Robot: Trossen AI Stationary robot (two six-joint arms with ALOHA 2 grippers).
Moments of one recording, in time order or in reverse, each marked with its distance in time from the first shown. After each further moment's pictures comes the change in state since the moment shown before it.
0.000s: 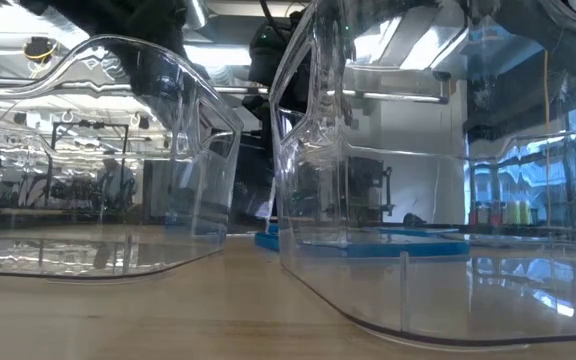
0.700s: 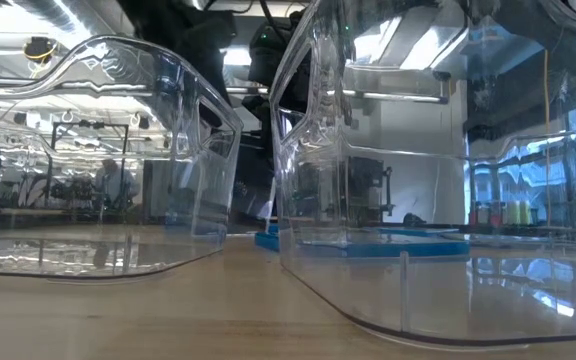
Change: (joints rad) left arm 0.034 0.345 0.335 -0.338 0.027 -0.120; right arm 0.000 0.000 0.000 0.001 0.000 0.002
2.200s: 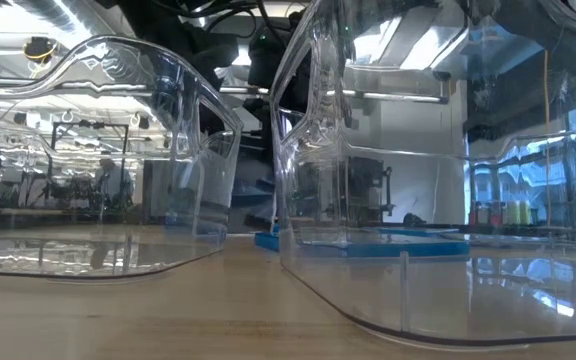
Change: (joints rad) left arm 0.052 0.042 -0.004 -0.024 0.017 -0.030; right arm 0.001 0.003 0.000 -0.003 0.045 0.011
